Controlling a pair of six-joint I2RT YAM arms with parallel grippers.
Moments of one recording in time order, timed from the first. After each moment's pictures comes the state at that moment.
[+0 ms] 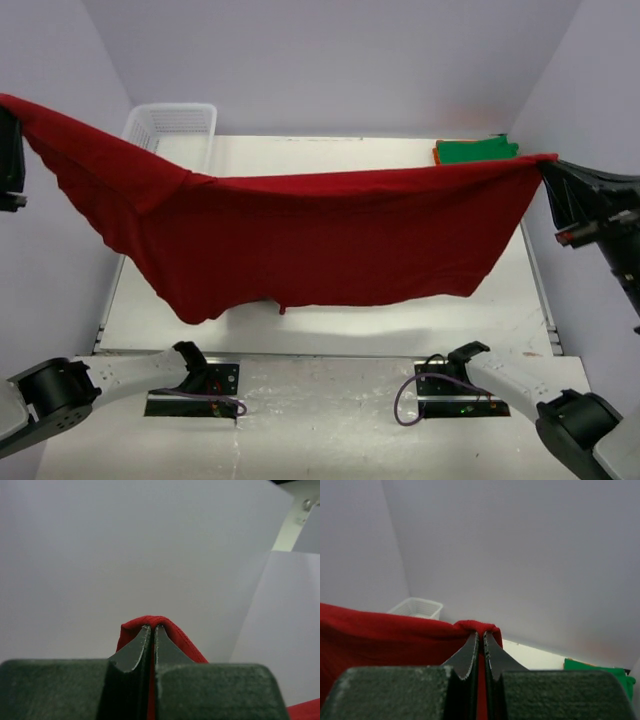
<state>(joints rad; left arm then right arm) -0.88 1.00 2.28 -0.61 -0.57 0.09 0.40 0.99 2.21 -0.96 0.02 0.05</state>
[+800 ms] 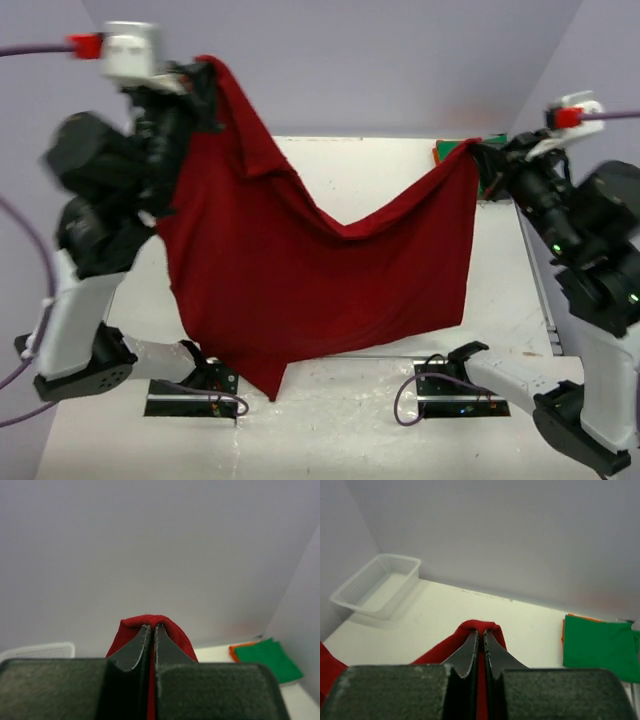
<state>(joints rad) -0.85 1.28 2.15 -0.45 -0.59 0.10 0.40 1.01 1.88 -0.81 0.05 0.07</state>
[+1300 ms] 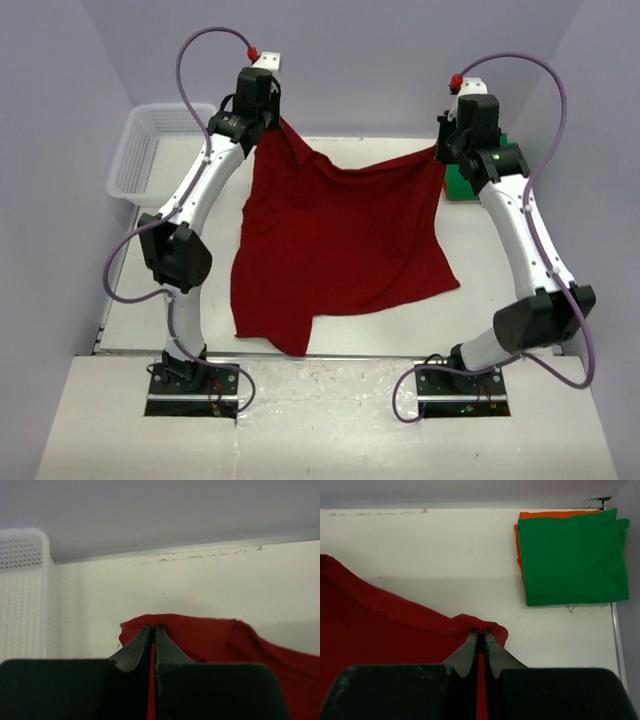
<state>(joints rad) -0.38 1.98 2.13 -0.56 -0.28 -0.10 0.20 1.47 1.67 -0.69 0.19 0.10</state>
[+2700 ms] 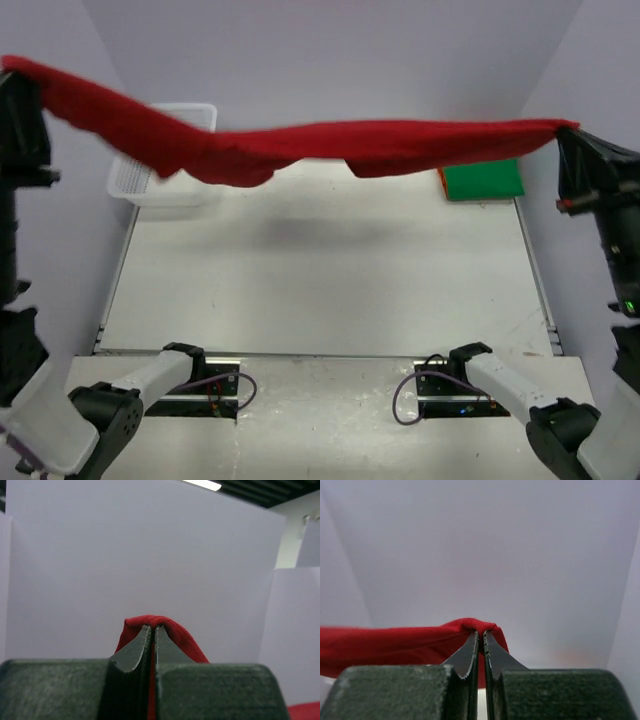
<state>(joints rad) -0.18 1.08 2.25 -0.50 0.00 -0.21 0.28 0.98 2.05 -0.73 0.10 0.08</state>
